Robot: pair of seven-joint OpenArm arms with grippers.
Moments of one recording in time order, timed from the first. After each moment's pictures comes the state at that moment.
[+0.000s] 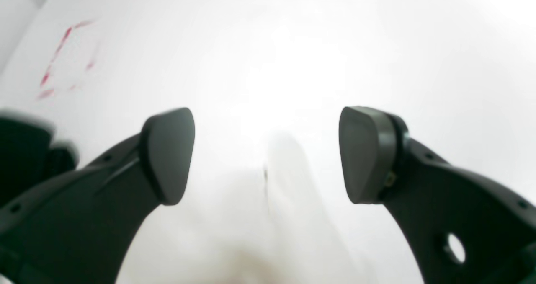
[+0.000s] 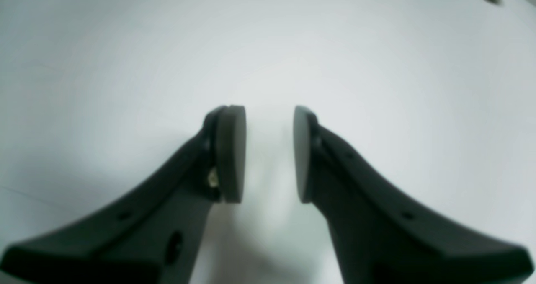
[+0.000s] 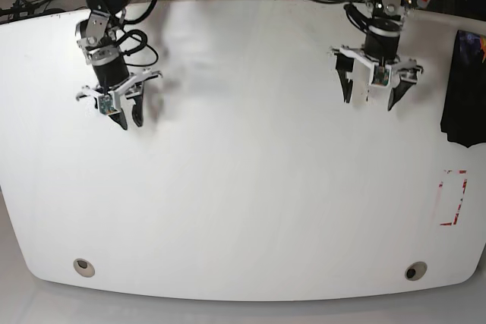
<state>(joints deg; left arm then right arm) 24.8 -8.7 -7.4 96.2 5.7 -8.5 -2.9 -11.5 3.1 25.7 86.4 -7.9 35.5 -0.8</state>
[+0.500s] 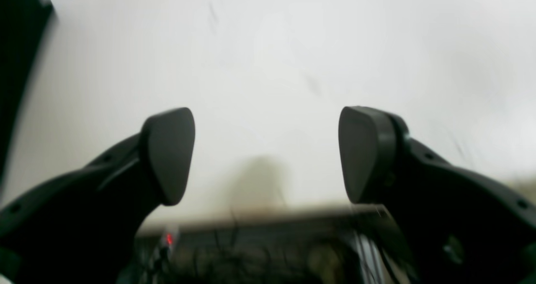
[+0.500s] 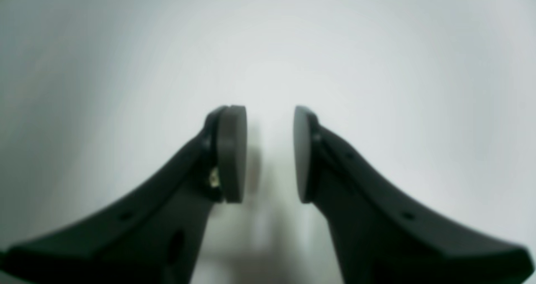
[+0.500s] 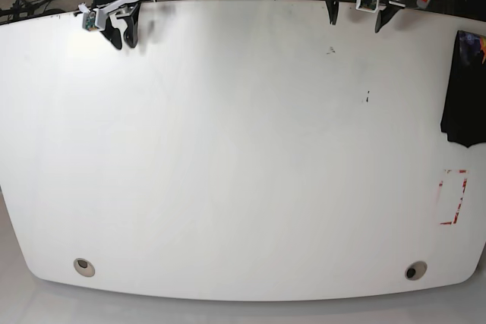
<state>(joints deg) 54.3 -5.2 -3.7 109.9 5.4 -2.4 -3.3 -40.3 3.7 26.7 94.9 12.0 33.2 3.1</state>
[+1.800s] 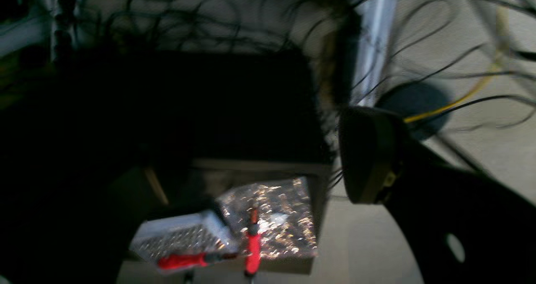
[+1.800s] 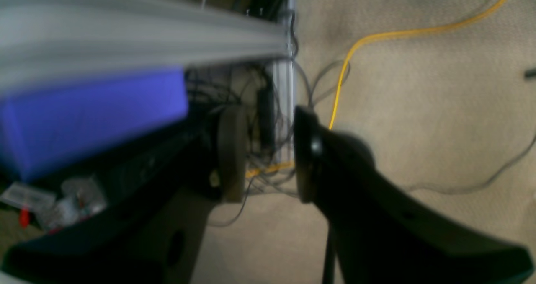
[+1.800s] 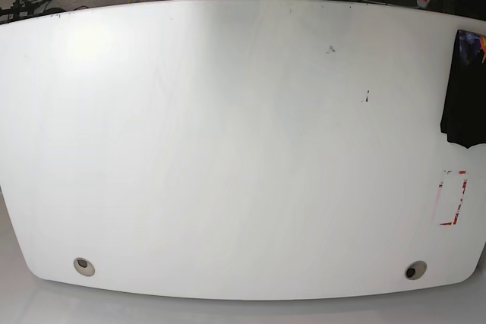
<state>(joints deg) 32.7 -8.9 2.7 37.5 -7.0 -2.0 -5.0 -32.4 3.9 17.3 44.3 -2.5 33.0 4.6</state>
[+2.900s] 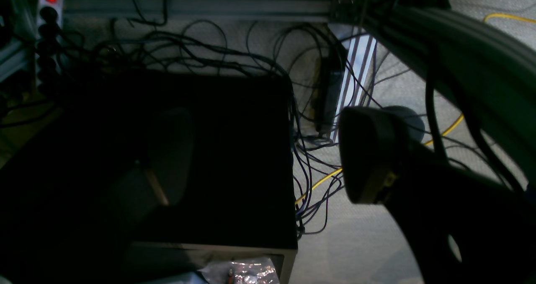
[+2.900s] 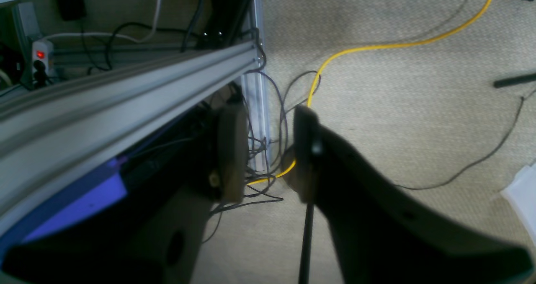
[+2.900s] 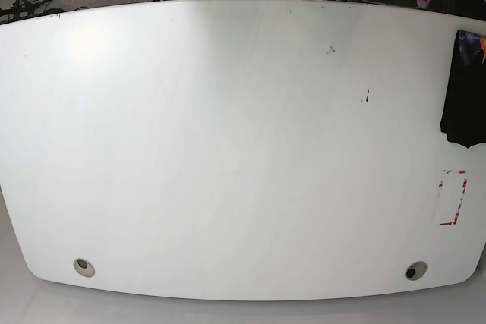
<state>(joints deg) 5.4 -5.6 4.3 11.1 -7.0 -2.2 2.3 -10.0 6.9 17.4 17.2 -8.9 25.2 4.2</state>
